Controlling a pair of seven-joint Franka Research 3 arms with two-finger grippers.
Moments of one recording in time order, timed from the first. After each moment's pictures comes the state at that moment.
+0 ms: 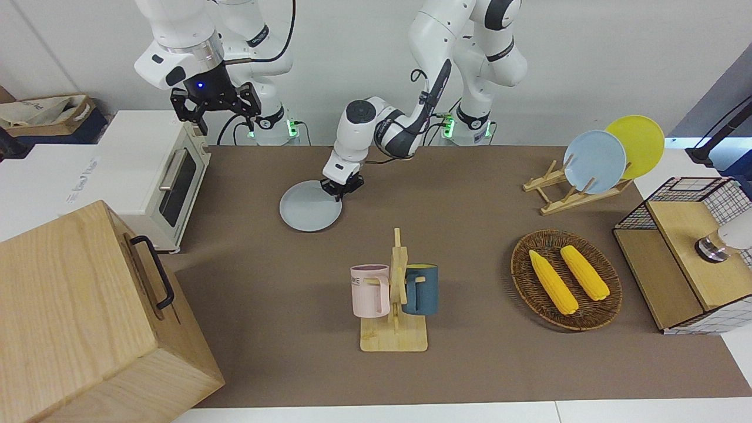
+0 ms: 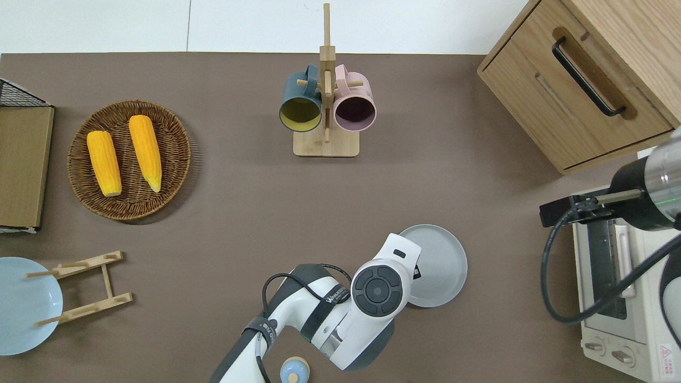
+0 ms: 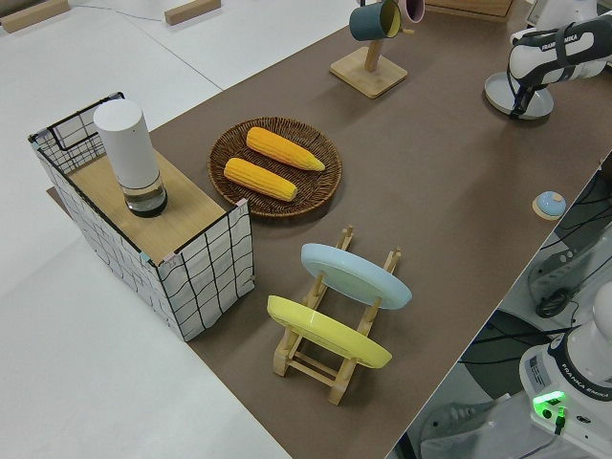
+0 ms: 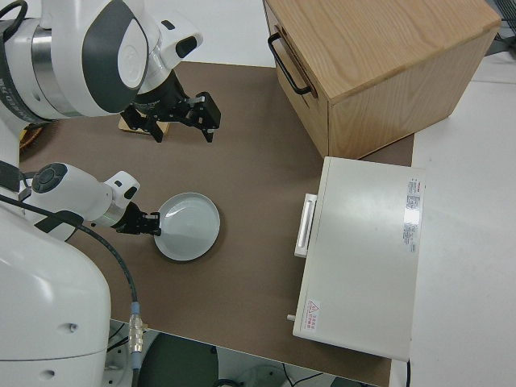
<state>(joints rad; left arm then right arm) -0.73 0.36 -0.17 -1.98 -0.18 2.48 -1.01 0.03 0.00 0.09 -1.47 0.00 1.39 0.03</state>
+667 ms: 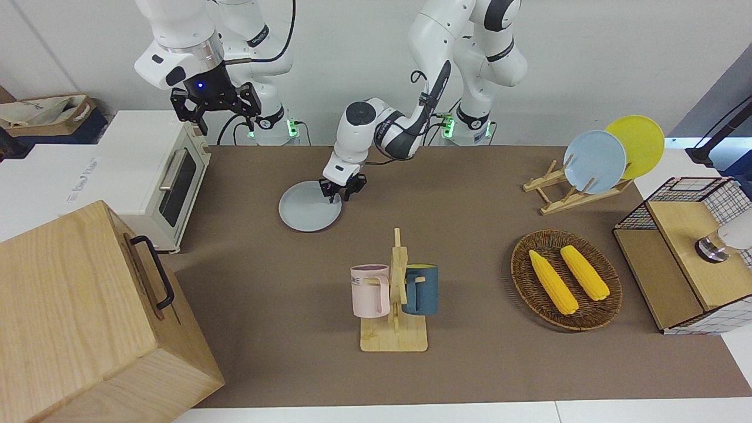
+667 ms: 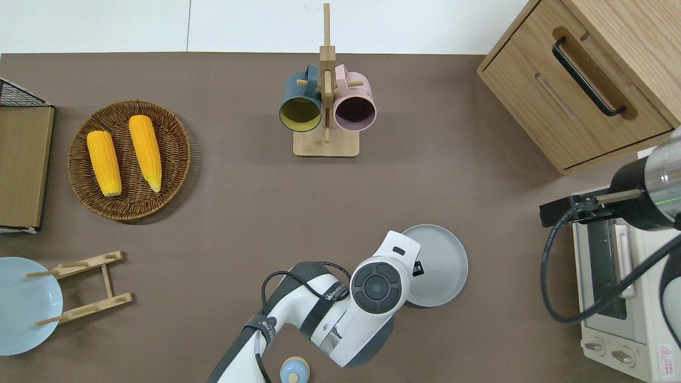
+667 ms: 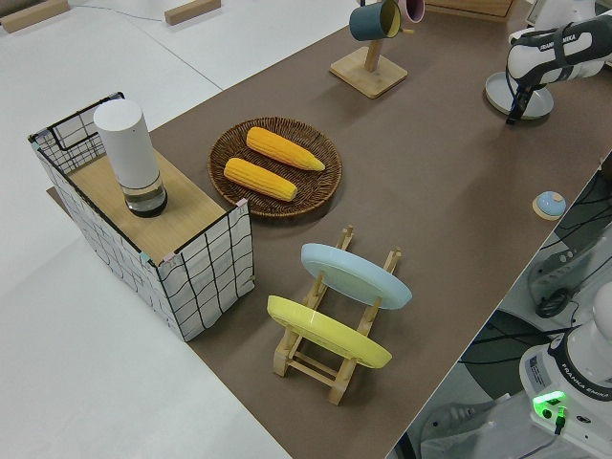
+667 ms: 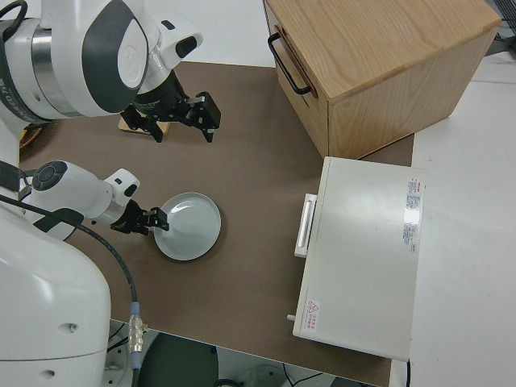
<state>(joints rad) -0.72 0.36 -0.16 -1.97 -0.18 2.48 -1.01 0.03 0.00 0.09 -1.47 0.00 1.39 0.03</state>
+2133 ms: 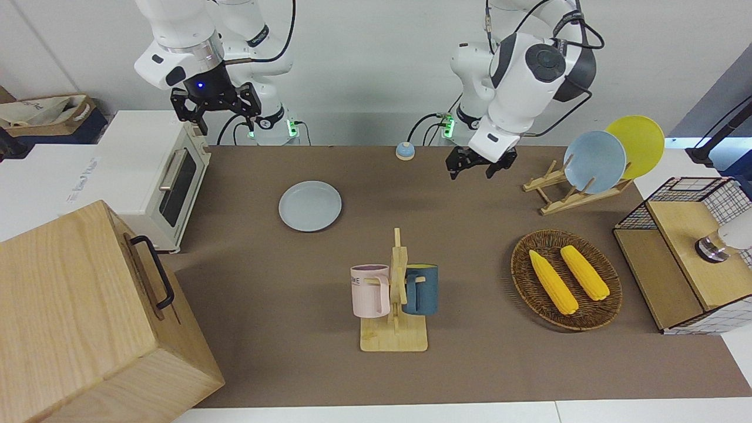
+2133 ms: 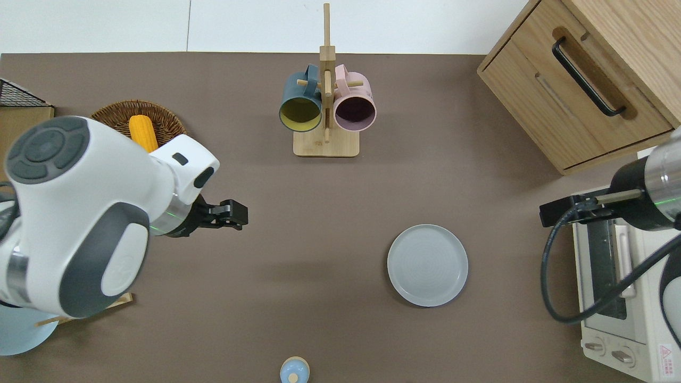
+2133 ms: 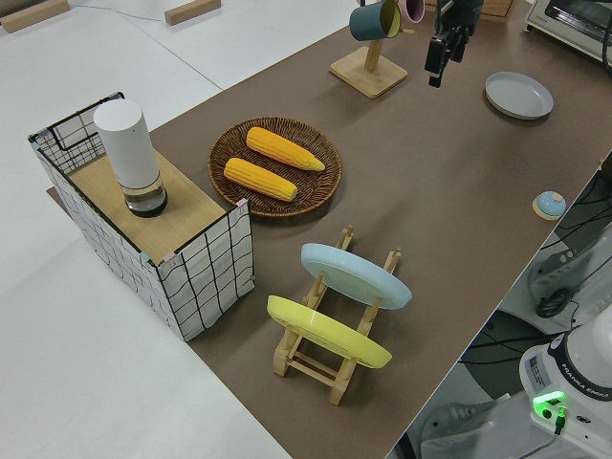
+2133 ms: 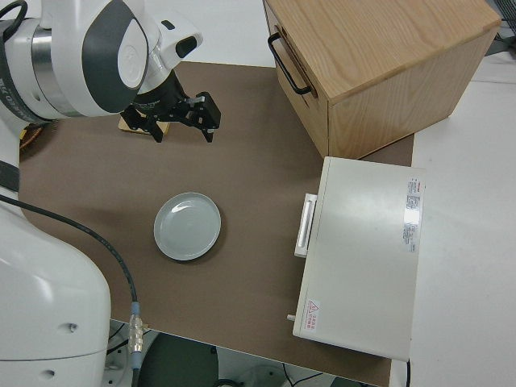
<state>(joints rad) -0.14 0.02 -0.13 -1.80 -0.12 1.71 -0.30 0.03 0.00 0.09 -1.47 0.00 1.39 0.03</state>
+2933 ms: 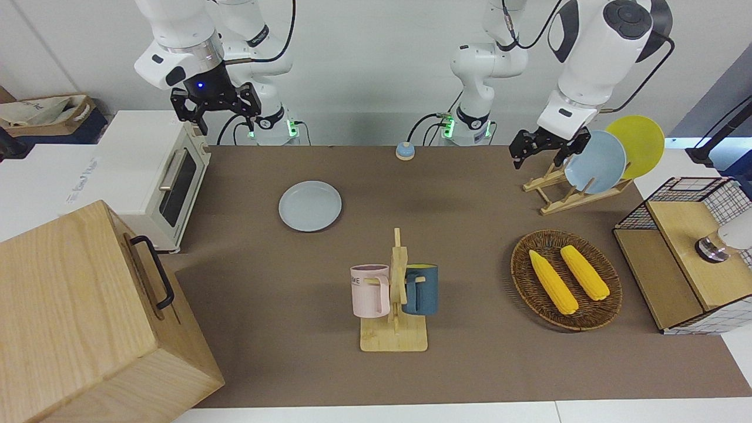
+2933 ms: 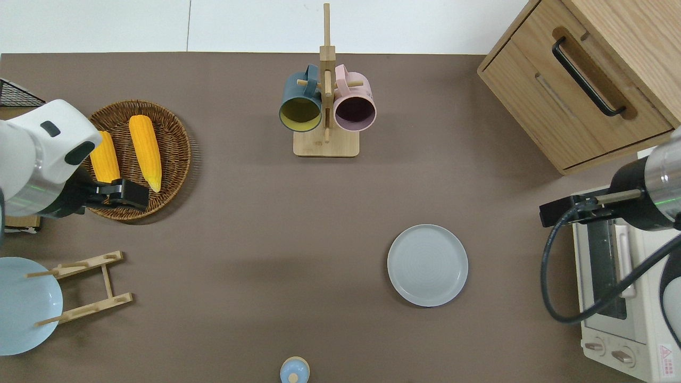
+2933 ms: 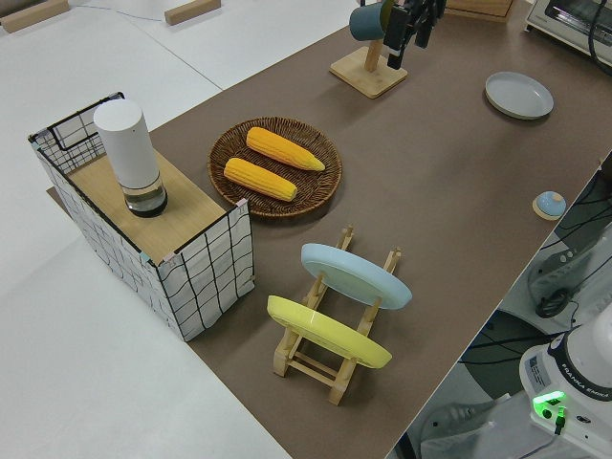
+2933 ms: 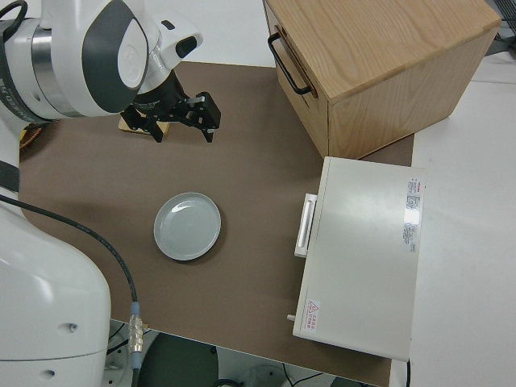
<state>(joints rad) -0.02 0.02 -0.08 -1.63 0.01 1.58 -0.08 0.03 0.00 0.09 -1.47 0.00 1.39 0.03</state>
